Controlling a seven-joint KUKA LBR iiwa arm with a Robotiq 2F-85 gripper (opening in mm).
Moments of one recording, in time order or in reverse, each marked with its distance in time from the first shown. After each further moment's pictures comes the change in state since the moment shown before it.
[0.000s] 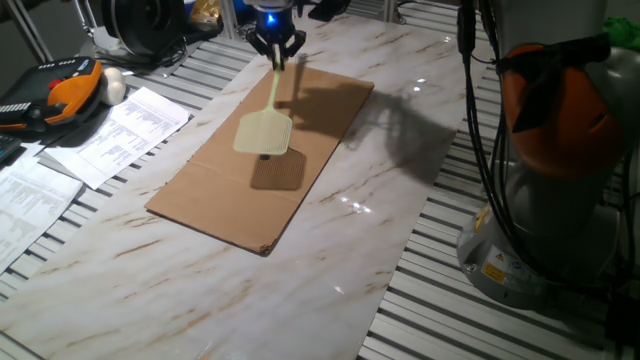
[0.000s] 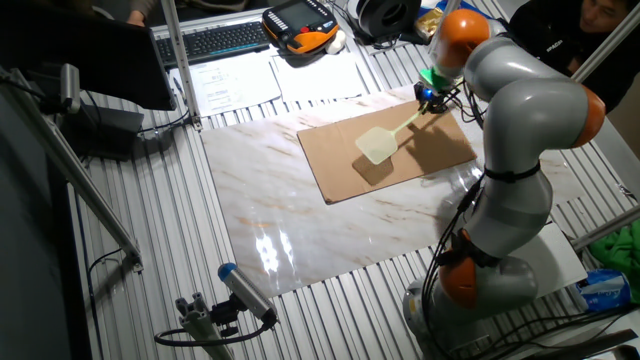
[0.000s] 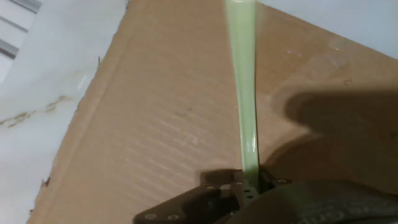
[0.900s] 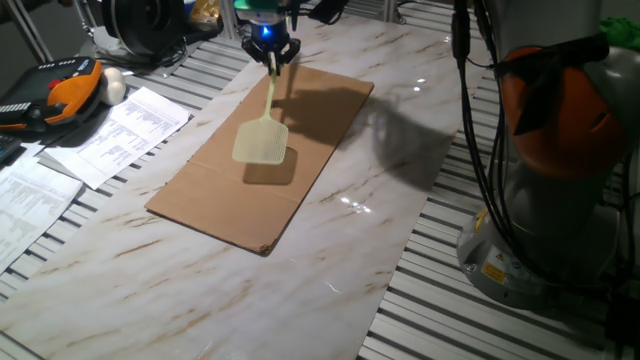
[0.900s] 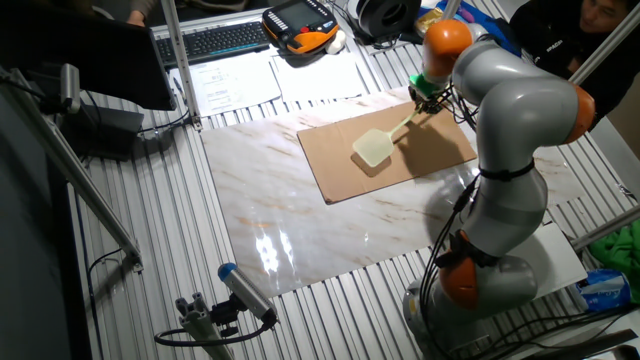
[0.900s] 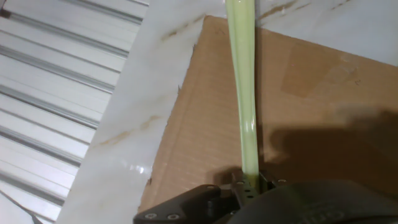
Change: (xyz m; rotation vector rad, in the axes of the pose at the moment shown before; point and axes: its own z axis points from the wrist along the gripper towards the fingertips) arm -0.005 0.012 0.036 -0.005 -0.066 -0.021
